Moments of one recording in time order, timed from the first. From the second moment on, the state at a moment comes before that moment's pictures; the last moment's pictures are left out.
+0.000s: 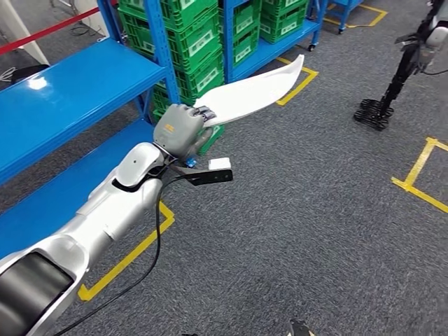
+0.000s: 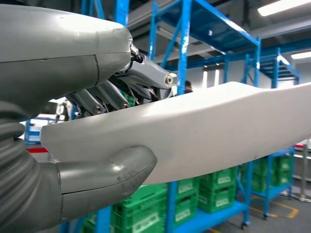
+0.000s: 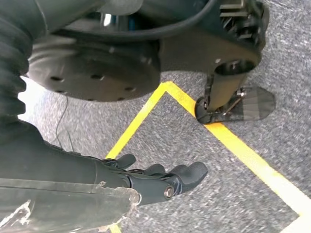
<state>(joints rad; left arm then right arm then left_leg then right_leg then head) -0.87 -0.07 -0.77 -0.79 -1.02 0.40 -0.24 -0.13 0.22 -1.14 -0.19 1.08 -0.10 -0.10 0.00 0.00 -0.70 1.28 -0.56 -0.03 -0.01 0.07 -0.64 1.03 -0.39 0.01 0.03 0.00</state>
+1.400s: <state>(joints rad) -0.85 0.00 -0.76 -0.83 -1.02 0.38 -0.22 -0.13 0.22 -1.14 -0.19 1.10 -0.10 -0.09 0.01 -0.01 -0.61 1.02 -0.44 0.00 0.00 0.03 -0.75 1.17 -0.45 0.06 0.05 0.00</state>
